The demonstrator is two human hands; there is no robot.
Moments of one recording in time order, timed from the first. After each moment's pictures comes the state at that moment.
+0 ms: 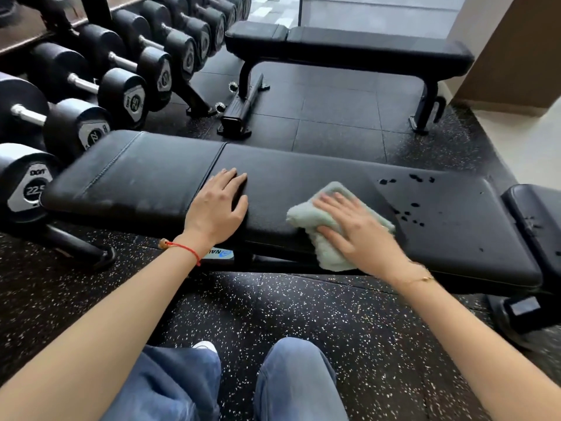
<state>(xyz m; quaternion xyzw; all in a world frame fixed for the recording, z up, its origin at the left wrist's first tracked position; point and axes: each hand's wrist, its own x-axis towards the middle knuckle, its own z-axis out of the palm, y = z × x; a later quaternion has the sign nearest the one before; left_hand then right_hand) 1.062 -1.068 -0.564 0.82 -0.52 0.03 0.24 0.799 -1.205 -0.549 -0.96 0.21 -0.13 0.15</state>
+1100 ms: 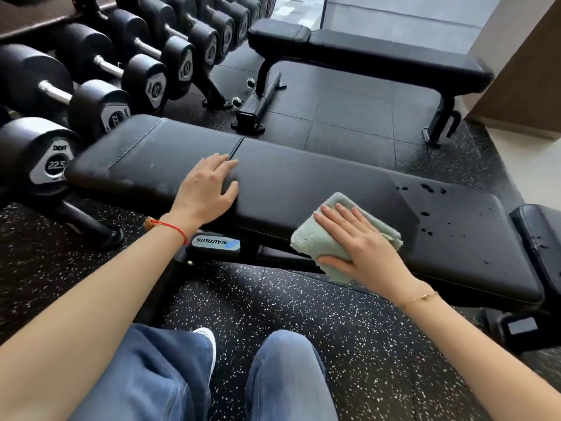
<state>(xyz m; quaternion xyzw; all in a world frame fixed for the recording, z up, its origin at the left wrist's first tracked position) 1.088 -1.041 -0.544 0.83 -0.50 0.05 0.24 0.789 -1.185 -0.547 -0.99 0.12 -0.11 0.03</state>
